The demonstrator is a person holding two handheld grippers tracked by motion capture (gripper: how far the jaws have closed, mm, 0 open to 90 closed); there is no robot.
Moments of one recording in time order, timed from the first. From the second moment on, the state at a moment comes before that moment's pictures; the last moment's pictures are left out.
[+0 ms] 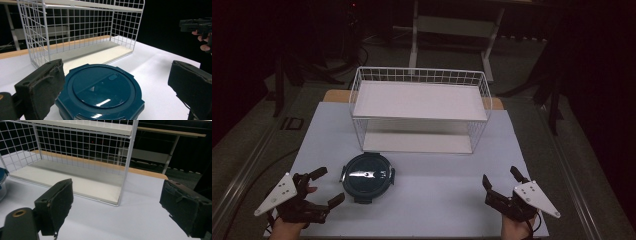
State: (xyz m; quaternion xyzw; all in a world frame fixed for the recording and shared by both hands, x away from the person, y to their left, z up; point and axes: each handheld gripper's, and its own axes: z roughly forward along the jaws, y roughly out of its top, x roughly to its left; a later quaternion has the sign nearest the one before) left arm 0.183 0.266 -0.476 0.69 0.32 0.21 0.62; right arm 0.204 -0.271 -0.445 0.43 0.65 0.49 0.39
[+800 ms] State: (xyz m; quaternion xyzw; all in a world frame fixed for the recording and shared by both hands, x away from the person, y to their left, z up) left arm 0.198 0.282 -0.433 0.70 0.31 0.19 0.62; right arm 0.199 -0.266 -0.440 0.43 0.65 0.49 0.38
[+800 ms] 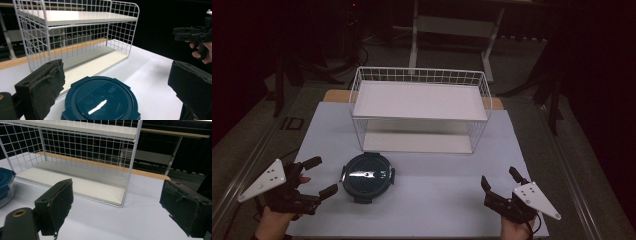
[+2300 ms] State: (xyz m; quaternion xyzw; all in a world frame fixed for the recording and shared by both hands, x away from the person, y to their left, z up) left arm 0.257 0.291 -0.508 0.83 0.36 0.14 0.40; right arm 0.206 -0.264 -0.448 0.42 0.68 0.50 0.34
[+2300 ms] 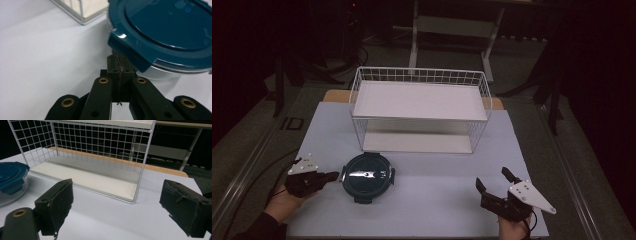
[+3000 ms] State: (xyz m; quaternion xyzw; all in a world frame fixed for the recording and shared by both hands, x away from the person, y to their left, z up) left arm 0.261 0.270 -0.503 0.83 0.36 0.13 0.41; right arm 0.207 -0.262 -0.449 0.42 0.68 0.50 0.33
